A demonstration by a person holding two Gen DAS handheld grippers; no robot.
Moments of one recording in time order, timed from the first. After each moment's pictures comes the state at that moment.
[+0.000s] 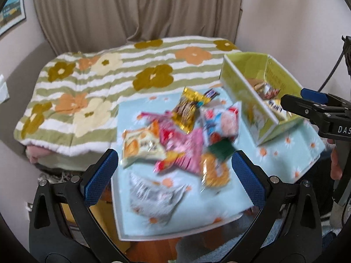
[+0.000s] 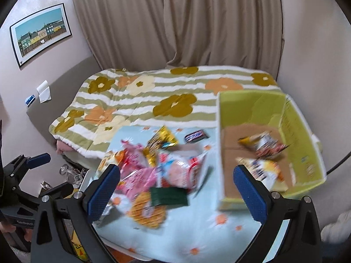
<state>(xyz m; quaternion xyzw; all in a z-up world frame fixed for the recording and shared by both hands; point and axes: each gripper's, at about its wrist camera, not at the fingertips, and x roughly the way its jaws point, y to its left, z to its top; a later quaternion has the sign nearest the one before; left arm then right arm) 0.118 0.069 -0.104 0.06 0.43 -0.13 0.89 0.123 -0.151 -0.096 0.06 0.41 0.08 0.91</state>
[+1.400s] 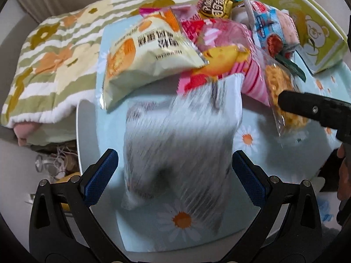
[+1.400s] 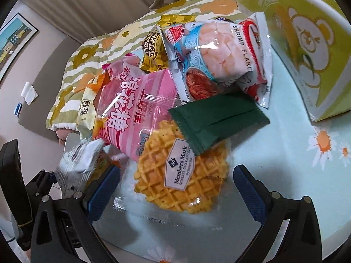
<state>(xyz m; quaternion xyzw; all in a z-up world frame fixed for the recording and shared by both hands) 0.157 0.096 -0.297 0.12 0.56 -0.12 0.81 0.140 -0.096 -0.282 0.19 0.55 0.08 0.81</state>
